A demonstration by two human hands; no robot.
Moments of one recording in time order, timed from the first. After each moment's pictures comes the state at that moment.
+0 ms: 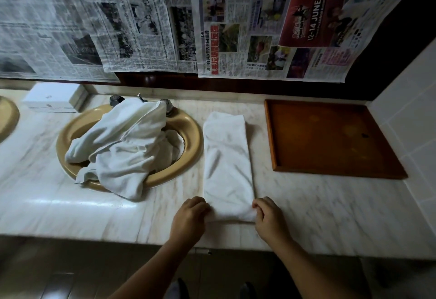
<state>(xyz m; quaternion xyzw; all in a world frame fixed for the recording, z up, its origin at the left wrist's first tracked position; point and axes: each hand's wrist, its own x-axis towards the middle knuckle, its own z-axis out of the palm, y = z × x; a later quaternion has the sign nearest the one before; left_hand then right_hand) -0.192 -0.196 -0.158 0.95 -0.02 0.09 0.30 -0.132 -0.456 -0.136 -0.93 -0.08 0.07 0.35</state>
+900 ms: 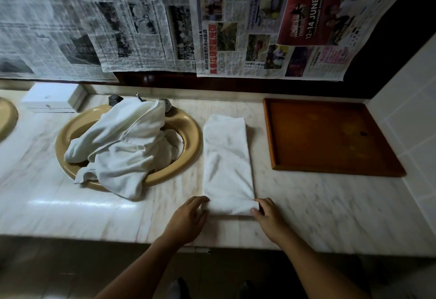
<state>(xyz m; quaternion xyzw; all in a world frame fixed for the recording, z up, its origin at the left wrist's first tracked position) -0.191 -0.183 -0.145 0.94 -0.03 -0.01 0.35 -0.116 -0.467 -0.154 -0.88 -0.01 0.24 0.40</state>
